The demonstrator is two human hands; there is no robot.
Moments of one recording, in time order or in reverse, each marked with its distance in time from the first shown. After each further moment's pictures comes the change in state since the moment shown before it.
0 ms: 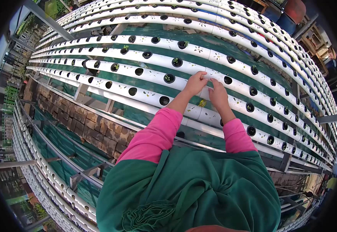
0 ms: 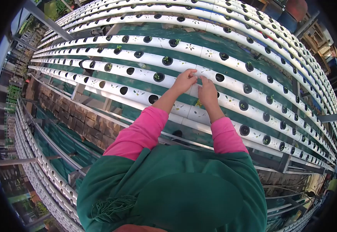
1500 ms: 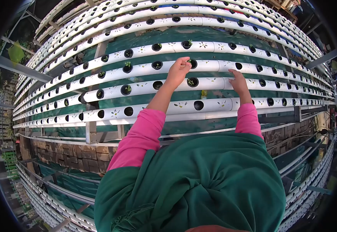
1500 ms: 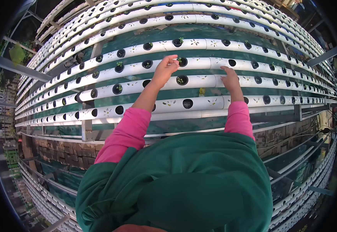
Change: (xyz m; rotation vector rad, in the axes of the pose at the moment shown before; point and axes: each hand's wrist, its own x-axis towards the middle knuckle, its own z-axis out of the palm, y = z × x) left_hand 0.023 0.001 -0.192 -0.224 -0.280 0.065; right_hand -0.001 -0.005 0.024 -0.075 0.162 0.322
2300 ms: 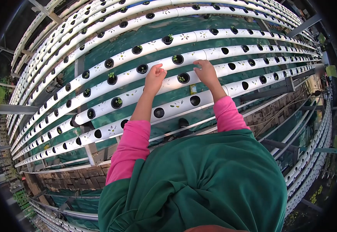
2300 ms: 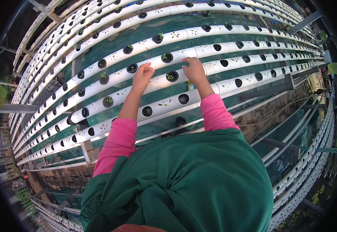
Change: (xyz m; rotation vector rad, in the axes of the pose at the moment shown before) left_hand -0.011 -0.033 -0.051 0.114 -0.003 -0.171; right_hand -0.009 -0.123 0.059 0.119 0.113 0.114
